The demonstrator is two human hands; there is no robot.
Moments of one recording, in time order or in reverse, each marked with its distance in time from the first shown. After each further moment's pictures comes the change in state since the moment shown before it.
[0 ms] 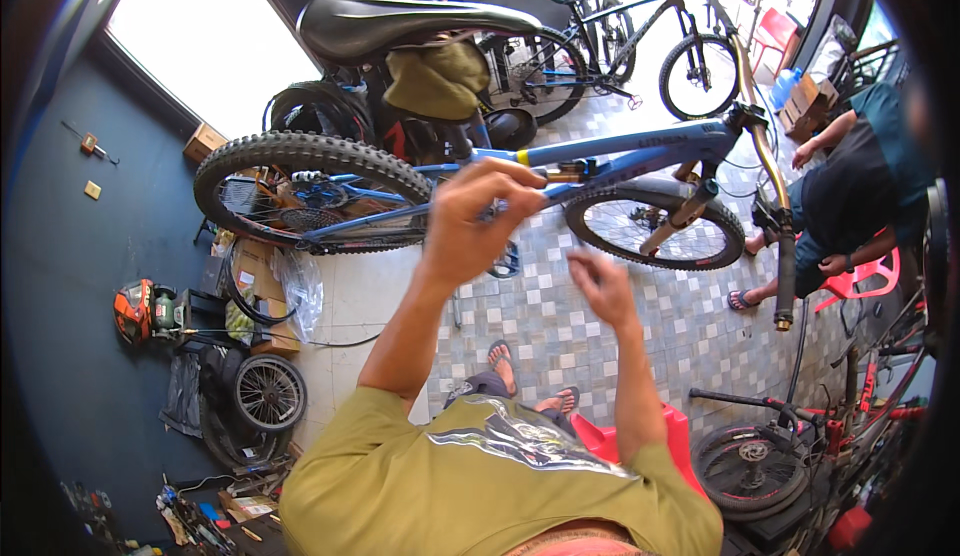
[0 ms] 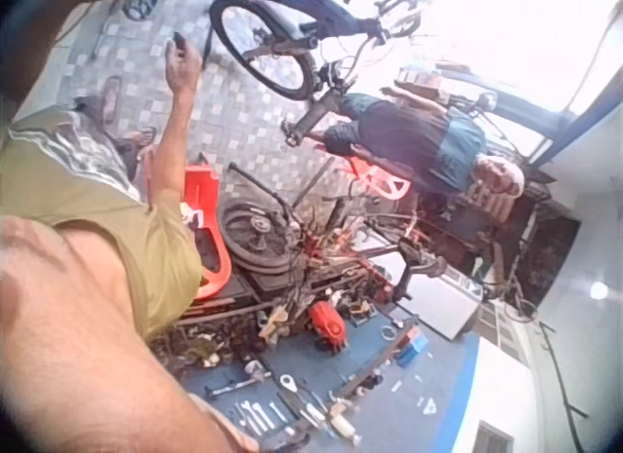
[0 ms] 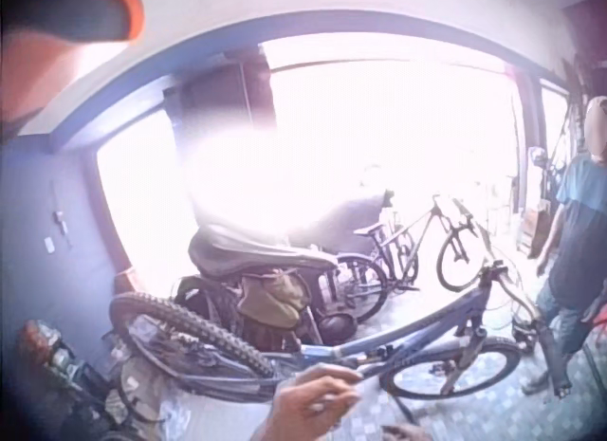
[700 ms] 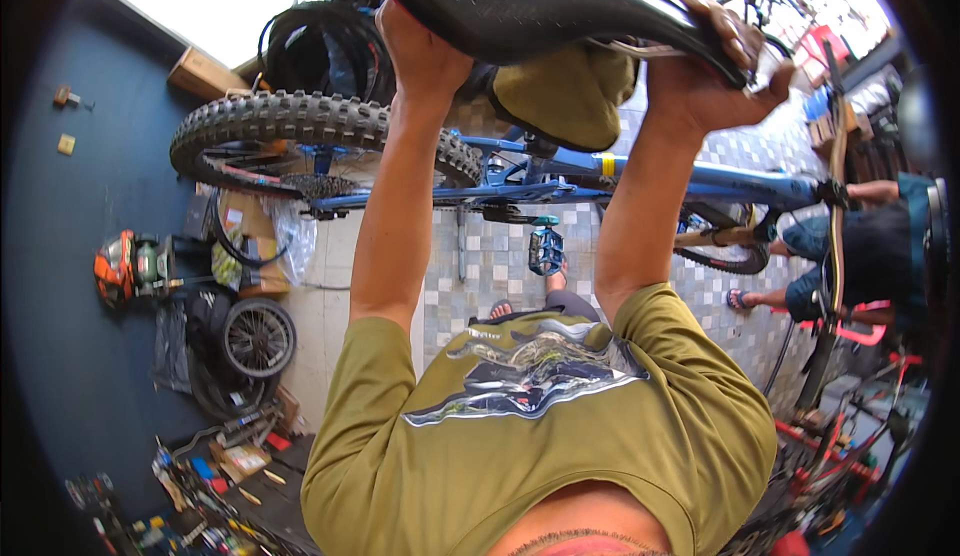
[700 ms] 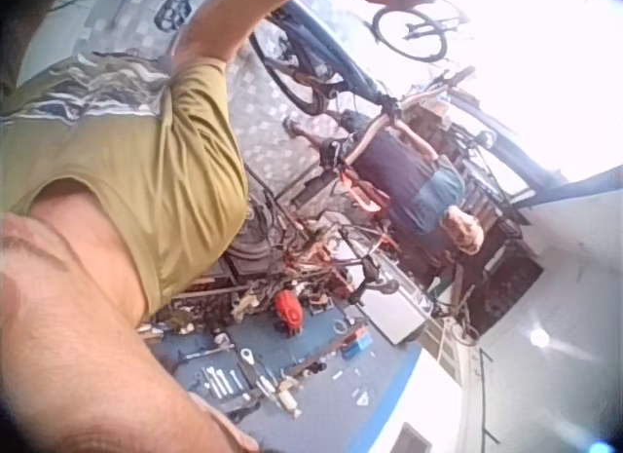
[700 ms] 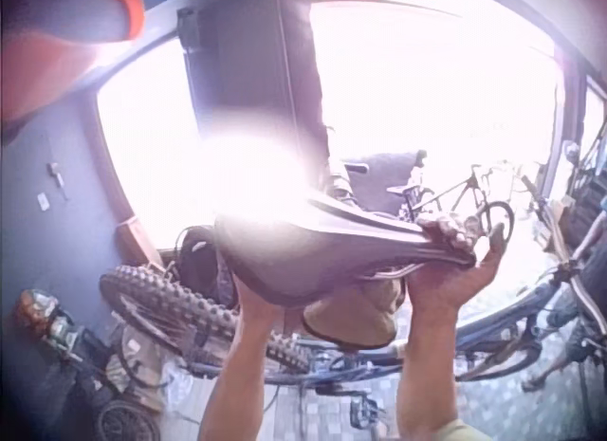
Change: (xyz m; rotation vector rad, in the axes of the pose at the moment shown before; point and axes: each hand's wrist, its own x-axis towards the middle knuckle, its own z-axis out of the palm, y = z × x) left_hand 0.101 -0.210 -0.155 0.289 0.523 0.154; right_hand 0.323 -0.218 0.062 1.517 0.222 -0.655
